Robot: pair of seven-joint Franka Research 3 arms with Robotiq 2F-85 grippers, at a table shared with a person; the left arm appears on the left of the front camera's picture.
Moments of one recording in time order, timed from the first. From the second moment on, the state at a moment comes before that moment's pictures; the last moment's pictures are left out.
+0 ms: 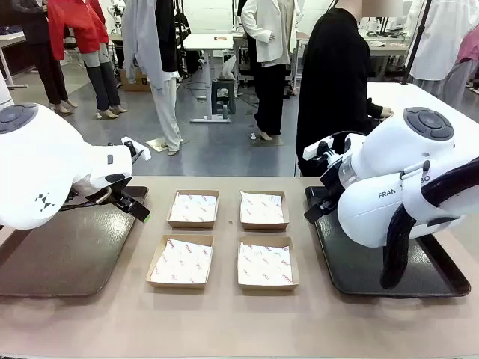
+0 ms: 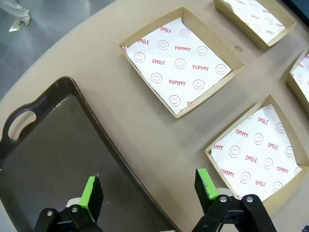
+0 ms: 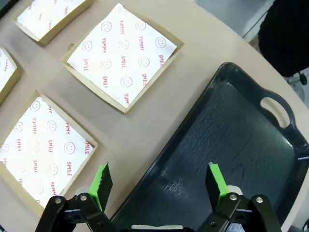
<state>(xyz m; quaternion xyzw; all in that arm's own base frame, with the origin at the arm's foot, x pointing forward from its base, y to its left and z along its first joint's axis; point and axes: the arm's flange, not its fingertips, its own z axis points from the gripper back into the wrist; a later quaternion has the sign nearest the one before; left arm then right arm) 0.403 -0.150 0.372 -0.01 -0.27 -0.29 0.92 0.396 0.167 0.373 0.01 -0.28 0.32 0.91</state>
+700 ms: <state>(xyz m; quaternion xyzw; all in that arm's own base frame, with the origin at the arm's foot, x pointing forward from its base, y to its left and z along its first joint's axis) 0.403 -0.150 0.372 -0.01 -0.27 -0.29 0.92 0.396 0.167 0.373 0.01 -0.28 0.32 0.91</state>
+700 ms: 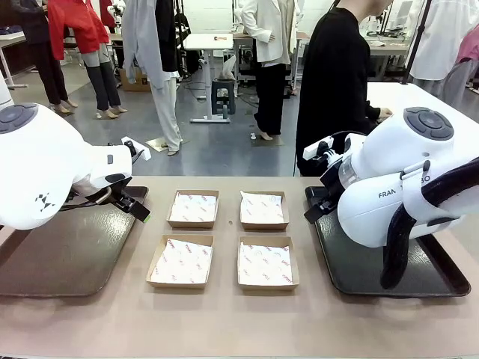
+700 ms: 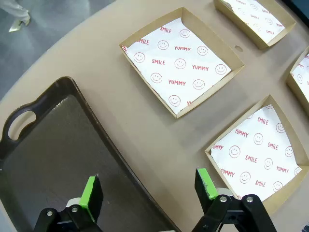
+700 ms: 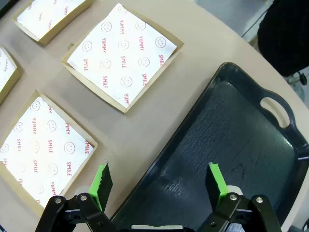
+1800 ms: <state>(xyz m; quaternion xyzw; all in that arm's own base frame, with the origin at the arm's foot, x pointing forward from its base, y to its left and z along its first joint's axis) 0.401 -0.152 0.379 -0.02 -0.27 -0.29 0.92 0.393 0.165 0.375 0.01 -0.26 0.32 0.91</state>
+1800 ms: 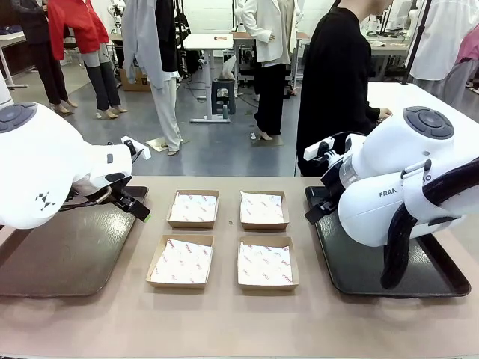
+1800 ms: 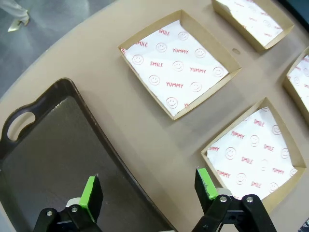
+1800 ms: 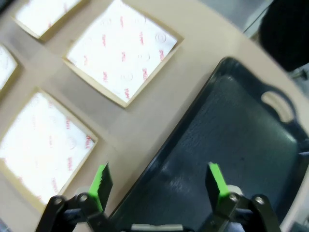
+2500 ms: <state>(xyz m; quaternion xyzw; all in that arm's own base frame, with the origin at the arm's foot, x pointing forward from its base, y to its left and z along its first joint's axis) 0.307 -0.101 0.478 -0.08 -0.11 -0.37 0.92 0.295 0.133 0.469 0.04 -0.09 0.34 0.94</state>
